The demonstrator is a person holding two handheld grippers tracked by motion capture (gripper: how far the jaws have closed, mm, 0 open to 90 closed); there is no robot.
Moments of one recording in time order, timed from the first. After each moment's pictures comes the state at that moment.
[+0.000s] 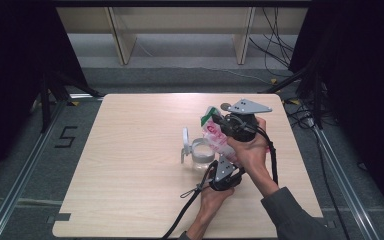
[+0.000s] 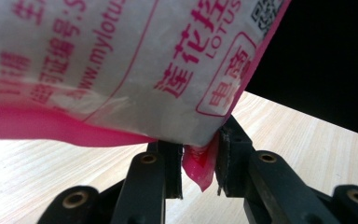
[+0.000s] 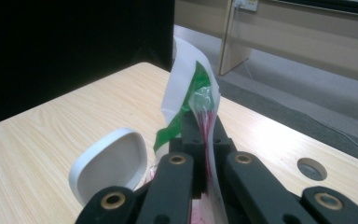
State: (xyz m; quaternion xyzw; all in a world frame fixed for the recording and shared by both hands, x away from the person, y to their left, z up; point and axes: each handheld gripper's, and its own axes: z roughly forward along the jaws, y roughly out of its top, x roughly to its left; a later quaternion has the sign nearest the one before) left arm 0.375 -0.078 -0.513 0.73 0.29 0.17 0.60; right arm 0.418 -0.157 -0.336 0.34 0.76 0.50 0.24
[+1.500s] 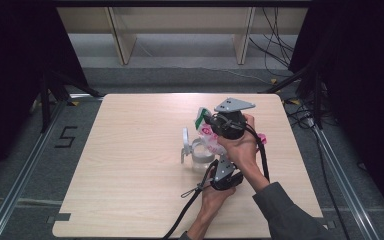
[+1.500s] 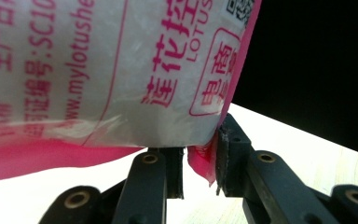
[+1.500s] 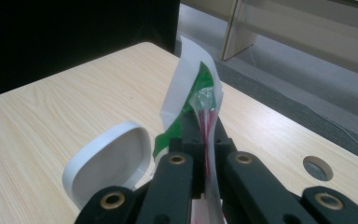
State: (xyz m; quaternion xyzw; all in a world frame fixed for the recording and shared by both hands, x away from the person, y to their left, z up) left arm 0.376 -0.080 -0.510 0.71 0.28 0.16 0.62; right arm 0.429 -0.134 -0.339 0.33 0.79 0.46 0.24
